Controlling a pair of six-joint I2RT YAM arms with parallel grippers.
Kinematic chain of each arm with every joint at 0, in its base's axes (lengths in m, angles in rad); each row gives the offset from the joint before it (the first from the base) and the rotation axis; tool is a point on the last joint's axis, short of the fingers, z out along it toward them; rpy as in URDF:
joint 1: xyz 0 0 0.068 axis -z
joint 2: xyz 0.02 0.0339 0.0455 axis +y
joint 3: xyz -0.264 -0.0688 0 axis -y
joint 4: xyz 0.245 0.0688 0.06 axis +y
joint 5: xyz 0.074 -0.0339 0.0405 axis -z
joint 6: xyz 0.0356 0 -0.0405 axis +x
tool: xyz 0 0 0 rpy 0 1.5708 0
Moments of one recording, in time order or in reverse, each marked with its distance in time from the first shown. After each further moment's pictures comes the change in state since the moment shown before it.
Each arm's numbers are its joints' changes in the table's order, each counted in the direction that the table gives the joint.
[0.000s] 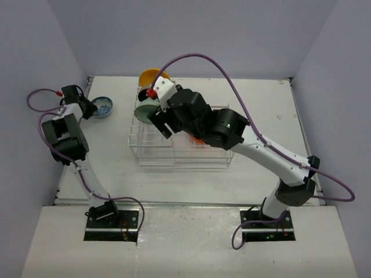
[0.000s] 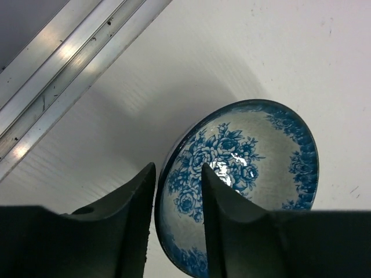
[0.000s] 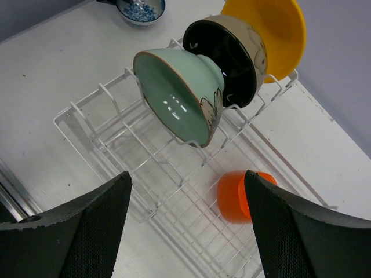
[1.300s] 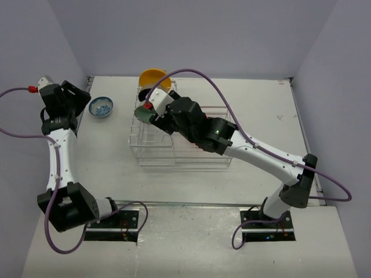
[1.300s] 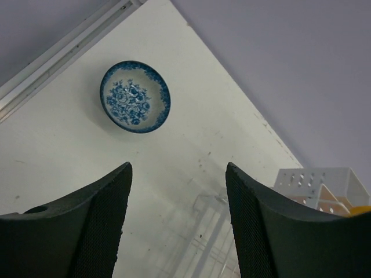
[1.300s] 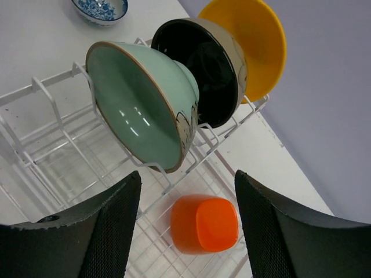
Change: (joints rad) left arm 0.024 -0.823 -0.317 0.128 0.003 -0.101; right arm 0.039 -0.047 -0.307 -0.349 0.041 -0.267
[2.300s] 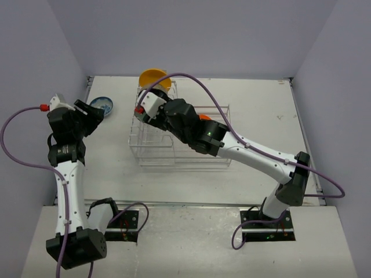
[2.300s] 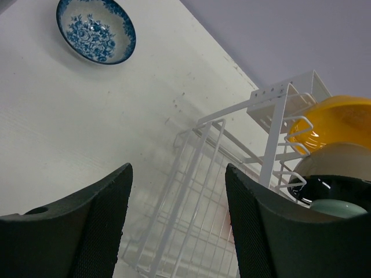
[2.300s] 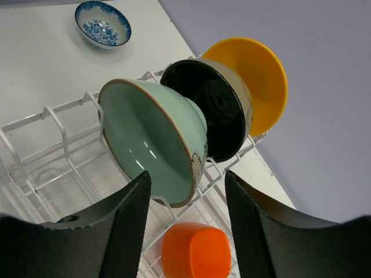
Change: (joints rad) left arm 0.069 -0.372 -0.231 0.092 0.111 -0.019; right arm -0.019 0.043 -0.019 -0.163 -0.012 -0.123
